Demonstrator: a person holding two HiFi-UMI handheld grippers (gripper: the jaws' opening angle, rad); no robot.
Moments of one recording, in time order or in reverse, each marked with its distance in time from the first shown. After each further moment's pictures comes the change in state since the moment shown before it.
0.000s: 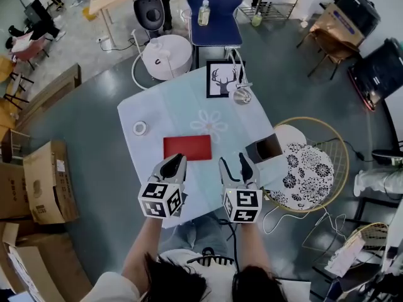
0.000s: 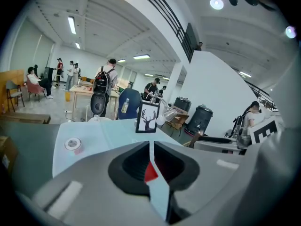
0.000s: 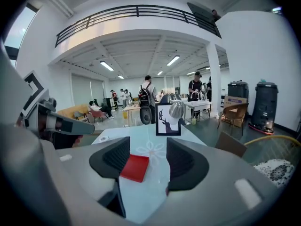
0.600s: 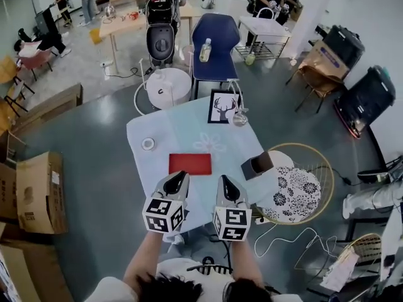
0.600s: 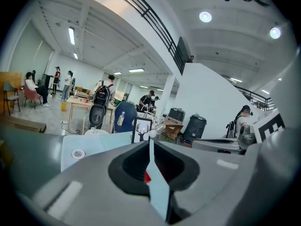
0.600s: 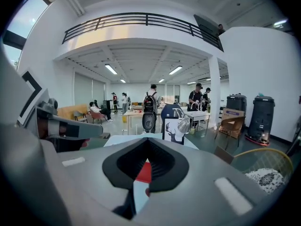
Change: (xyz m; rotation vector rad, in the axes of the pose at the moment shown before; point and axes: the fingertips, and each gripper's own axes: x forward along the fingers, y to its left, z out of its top) left arm -0.073 -0.022 0.020 0.045 -0.144 -0.055; right arm -0.064 0.066 0.037 -0.072 -0.070 -0.040
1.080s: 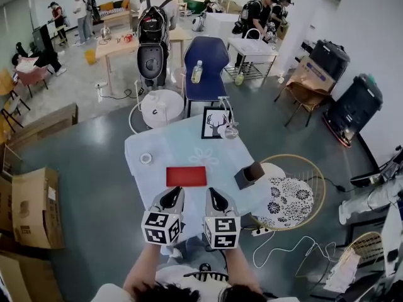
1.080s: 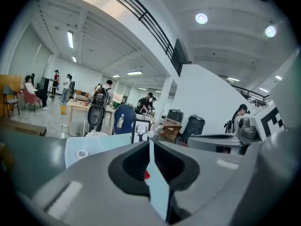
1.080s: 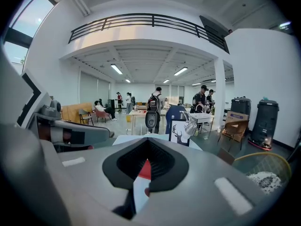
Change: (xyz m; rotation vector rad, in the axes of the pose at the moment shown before) left arm -0.035 -0.009 -0.004 0.029 -0.030 -0.004; right arm -0.023 0.037 0.008 -0.043 -0.011 0.037
